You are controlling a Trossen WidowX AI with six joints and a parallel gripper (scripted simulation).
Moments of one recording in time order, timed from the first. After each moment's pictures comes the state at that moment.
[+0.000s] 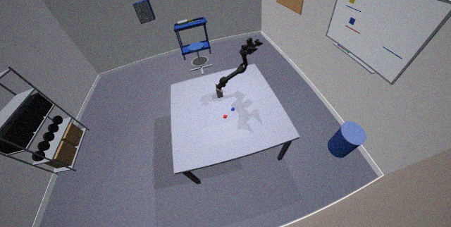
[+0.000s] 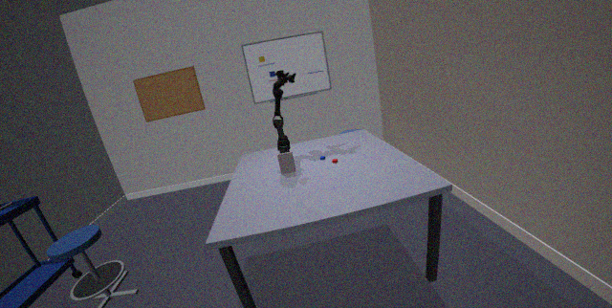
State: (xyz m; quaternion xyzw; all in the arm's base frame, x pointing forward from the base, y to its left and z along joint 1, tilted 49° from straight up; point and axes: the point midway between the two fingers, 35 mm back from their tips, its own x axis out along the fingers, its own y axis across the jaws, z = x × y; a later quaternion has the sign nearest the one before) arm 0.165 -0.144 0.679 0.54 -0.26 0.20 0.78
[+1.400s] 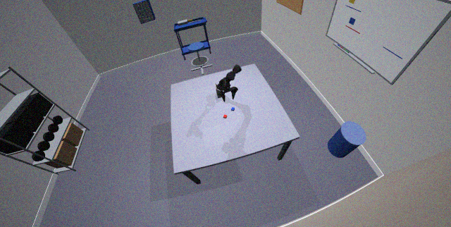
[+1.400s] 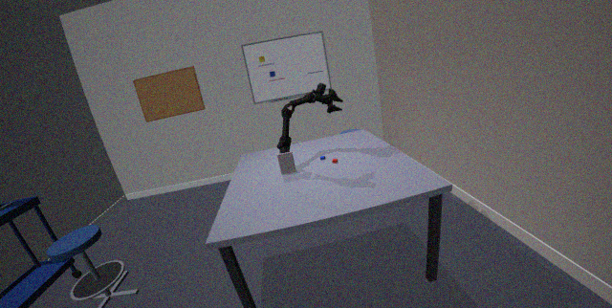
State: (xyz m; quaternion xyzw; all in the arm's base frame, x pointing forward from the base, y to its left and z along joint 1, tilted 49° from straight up) arm 0.461 -0.167 0.236 0.64 0.26 -0.01 0.72
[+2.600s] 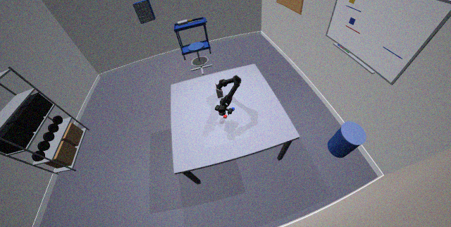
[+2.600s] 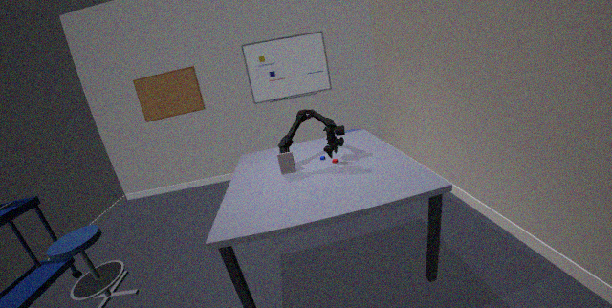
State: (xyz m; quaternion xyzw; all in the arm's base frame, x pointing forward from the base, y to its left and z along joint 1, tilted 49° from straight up) arm 0.358 0.042 -0.023 0.45 0.71 0.11 0.54
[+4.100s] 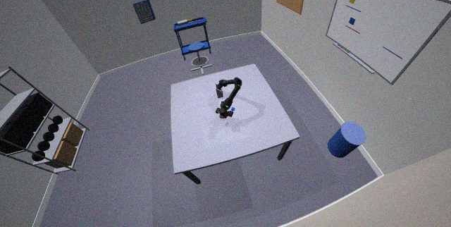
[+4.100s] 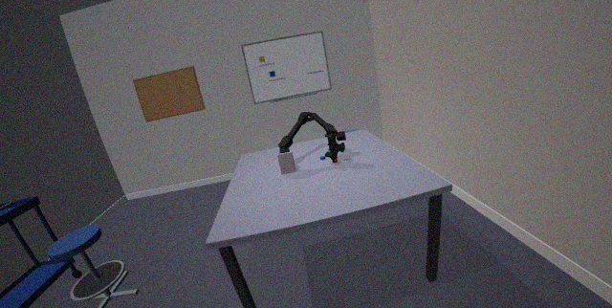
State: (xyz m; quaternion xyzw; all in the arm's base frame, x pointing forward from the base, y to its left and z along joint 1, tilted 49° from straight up) arm 0.359 0.076 -0.053 0.45 0.71 0.11 0.54
